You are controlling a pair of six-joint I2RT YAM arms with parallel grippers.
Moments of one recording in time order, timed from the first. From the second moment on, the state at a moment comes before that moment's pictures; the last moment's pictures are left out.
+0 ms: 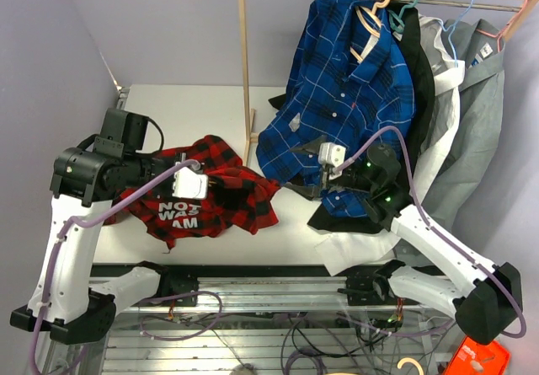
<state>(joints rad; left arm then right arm) -0.30 1.08 1.65 -1.51 0.66 1.34 0.55 1.02 0.73 0.34 -0.78 -0.35</state>
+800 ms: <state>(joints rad) -0.30 1.11 1.65 -1.51 0.68 1.33 0.69 1.18 0.77 0.16 -0.85 -0.43</state>
